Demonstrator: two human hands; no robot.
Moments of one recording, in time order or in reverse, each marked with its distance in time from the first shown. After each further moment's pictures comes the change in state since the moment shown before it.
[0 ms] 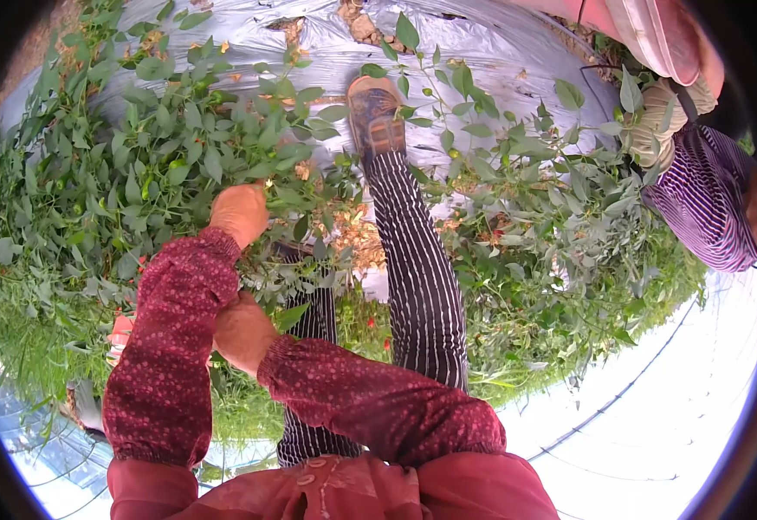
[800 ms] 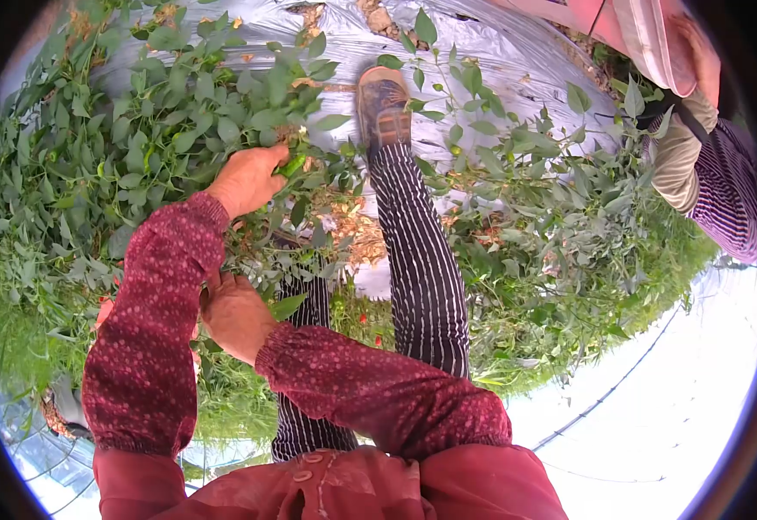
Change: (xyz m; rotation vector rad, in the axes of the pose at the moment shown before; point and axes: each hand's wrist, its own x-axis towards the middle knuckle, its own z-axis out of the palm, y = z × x) left_hand 0.001 -0.005 -0.028 -0.416 0.080 0.267; right_hand 0.009 -0.012 0.003 -0.096 0.366 0.152
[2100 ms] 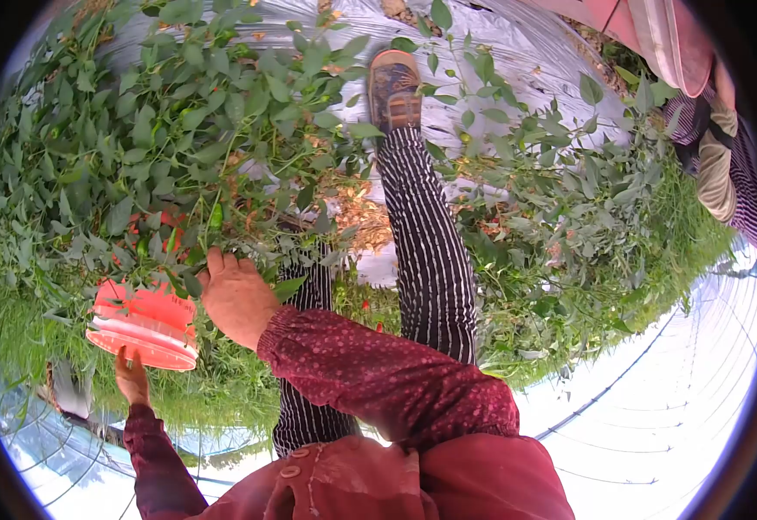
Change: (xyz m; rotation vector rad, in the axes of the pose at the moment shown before) left_hand -0.444 -0.151 0.084 -0.050 0.628 -0.976; right_hand -0.003 -0.005 0.004 -0.027 -0.083 0.009
